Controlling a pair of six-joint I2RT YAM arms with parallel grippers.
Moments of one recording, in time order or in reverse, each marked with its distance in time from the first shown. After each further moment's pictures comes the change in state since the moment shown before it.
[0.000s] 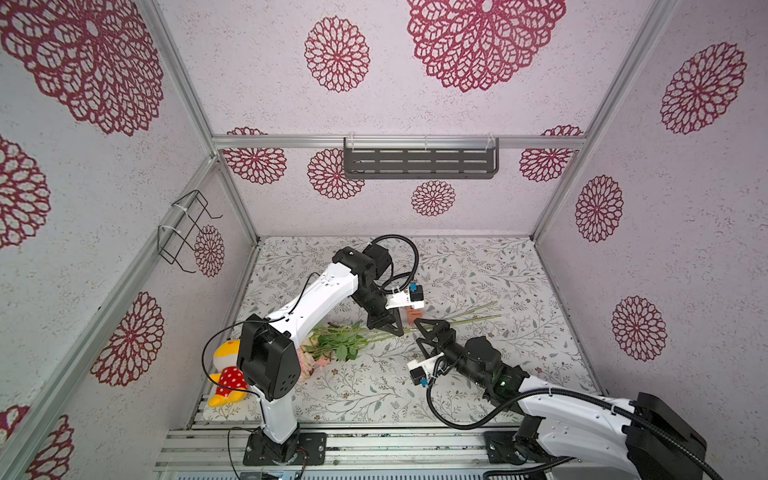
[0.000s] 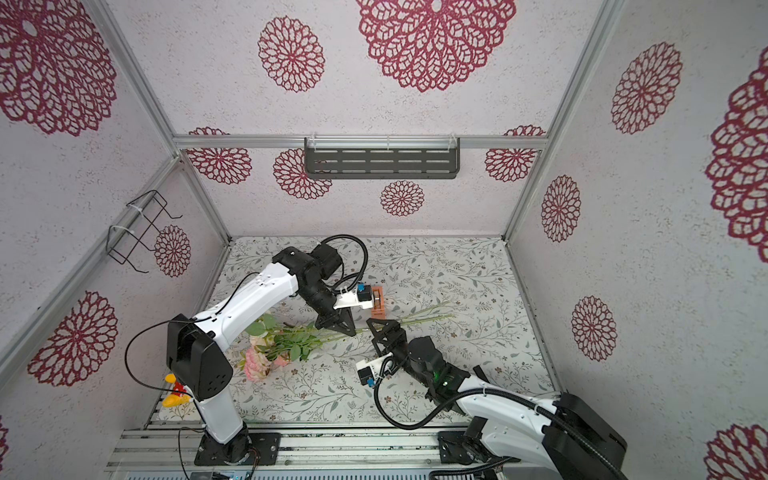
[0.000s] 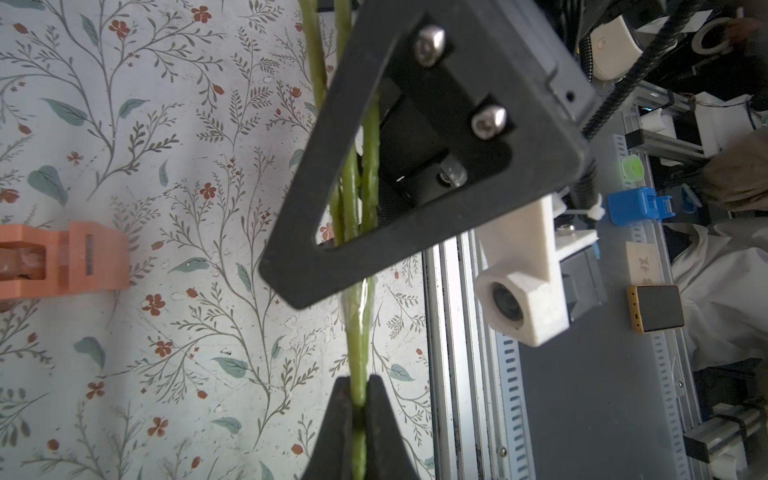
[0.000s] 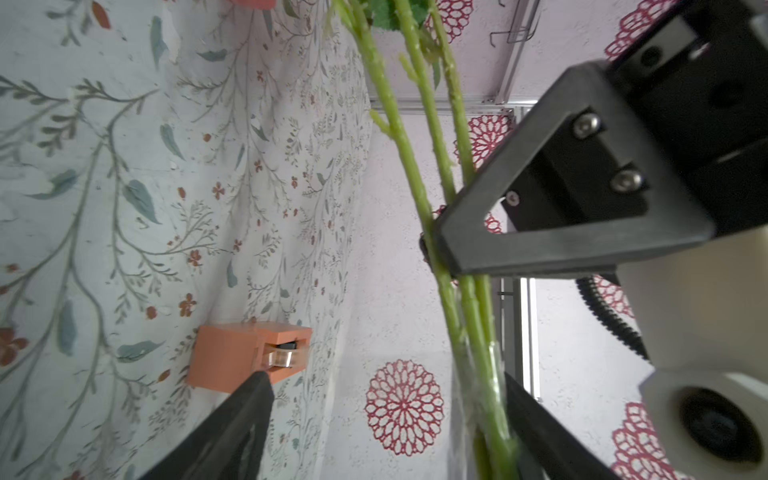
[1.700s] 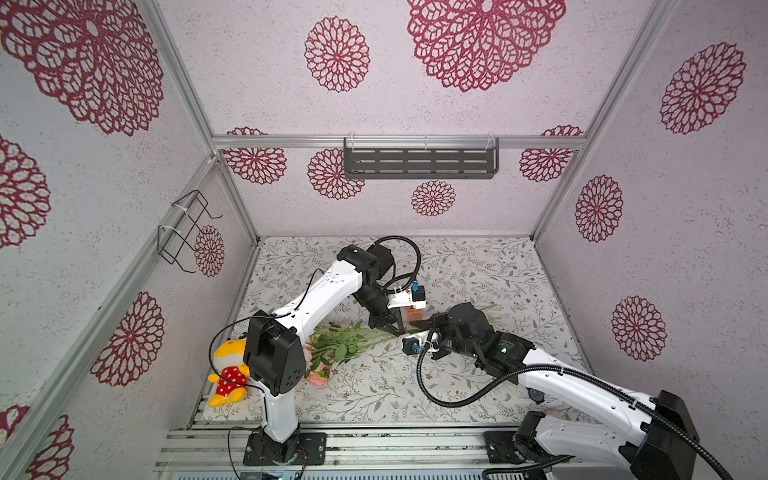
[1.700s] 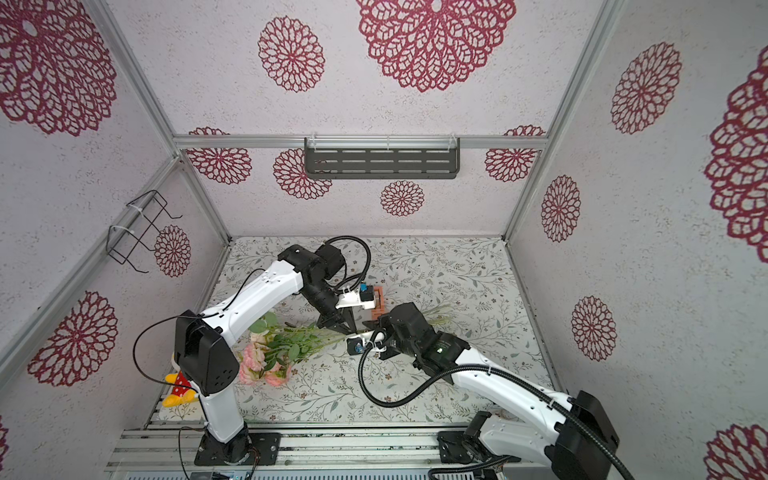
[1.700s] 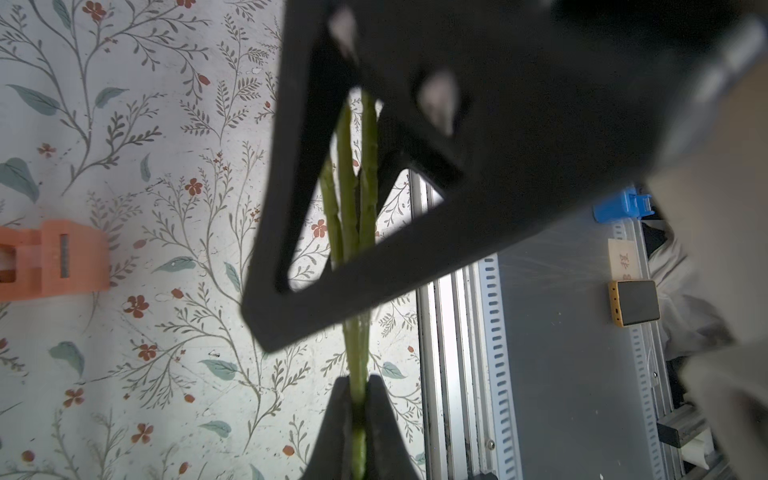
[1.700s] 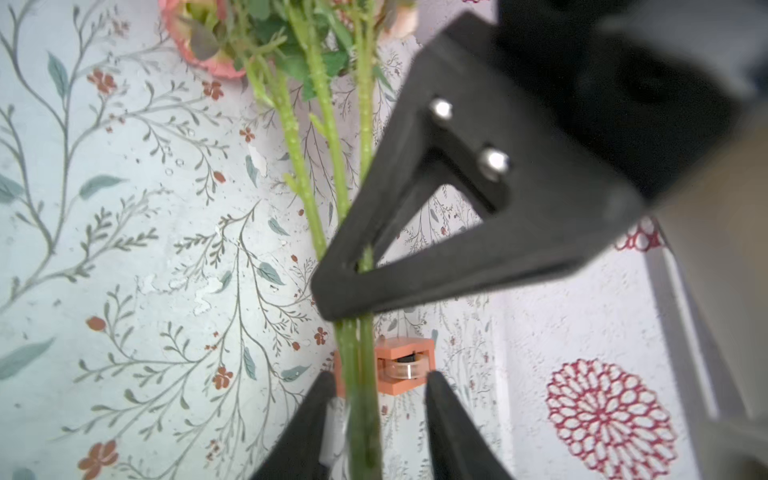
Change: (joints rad) left arm -0.004 0.042 0.037 -0.040 0.003 0.007; right arm -0.089 -0.005 0.472 -0.863 -0.212 0.581
